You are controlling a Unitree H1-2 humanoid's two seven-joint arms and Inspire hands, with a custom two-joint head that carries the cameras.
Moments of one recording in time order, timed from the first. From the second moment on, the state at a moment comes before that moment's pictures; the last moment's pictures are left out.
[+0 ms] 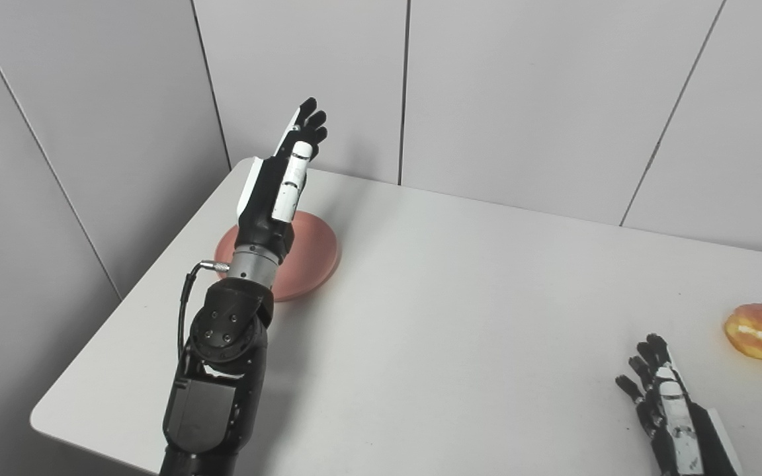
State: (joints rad) left arm -0.37 0.18 0.25 -0.22 -0.04 0.20 0.01; right arm -0.06 -0.09 0.02 -0.12 0.13 0.12 0.16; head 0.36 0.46
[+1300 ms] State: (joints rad) left arm -0.42 0.37 0.43 0.10 -0.26 0.21 0.03; right arm -0.07 -0.09 0.02 -0.11 0.13 0.12 0.16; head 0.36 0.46
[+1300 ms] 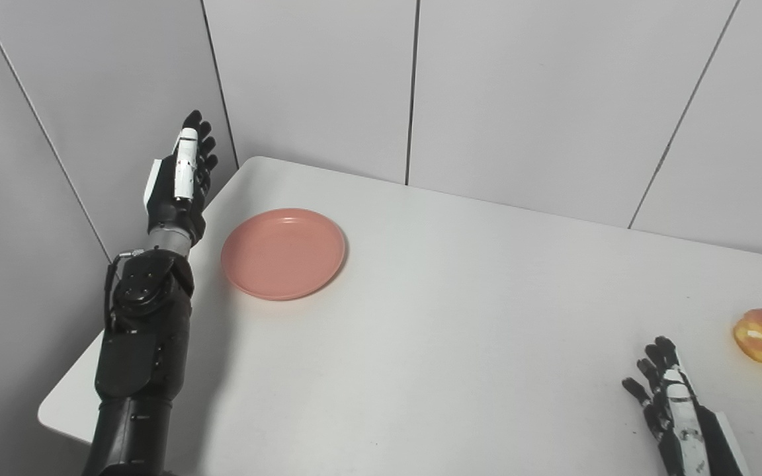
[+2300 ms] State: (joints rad) left arm -0.40 0.40 0.43 0.30 -0.30 0.18 -0.02; right arm -0.07 -0.10 0.02 -0.12 0.12 0.13 0.15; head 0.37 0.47
